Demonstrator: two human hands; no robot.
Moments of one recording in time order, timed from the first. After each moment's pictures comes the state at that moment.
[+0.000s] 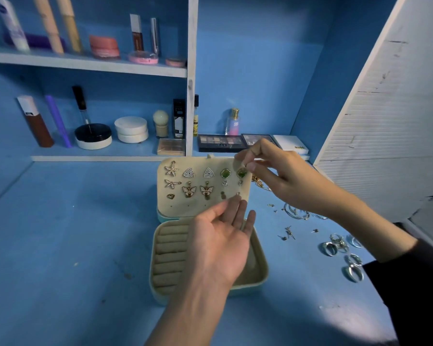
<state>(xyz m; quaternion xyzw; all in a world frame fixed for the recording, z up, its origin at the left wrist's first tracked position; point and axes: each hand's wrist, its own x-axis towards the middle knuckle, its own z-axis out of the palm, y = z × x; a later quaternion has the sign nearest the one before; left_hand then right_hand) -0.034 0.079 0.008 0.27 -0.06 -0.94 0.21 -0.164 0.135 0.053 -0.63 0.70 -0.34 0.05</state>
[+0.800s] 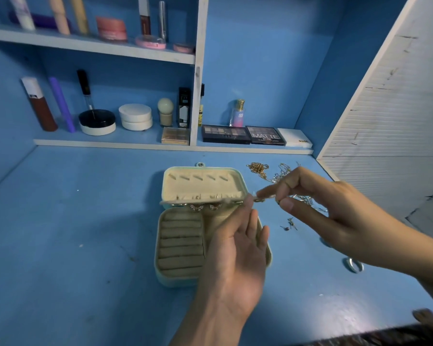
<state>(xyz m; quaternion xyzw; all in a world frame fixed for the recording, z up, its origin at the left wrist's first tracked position) -0.014 0.113 -0.003 0.23 -0.12 -0.94 0.22 -0.119 0.201 0.064 -0.67 0.68 -0.30 0.07</state>
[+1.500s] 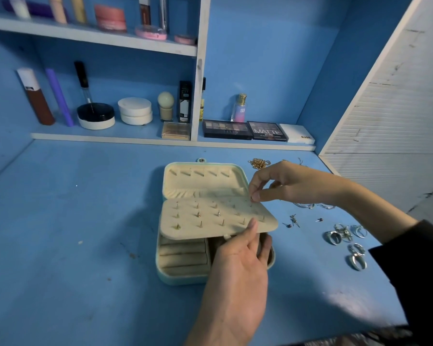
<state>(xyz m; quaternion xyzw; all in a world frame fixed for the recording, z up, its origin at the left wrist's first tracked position) -0.008 0.124 -0.030 0.19 -0.13 -0.95 0.23 -0.175 0.136 0.040 -0.57 0.75 -0.18 0.29</state>
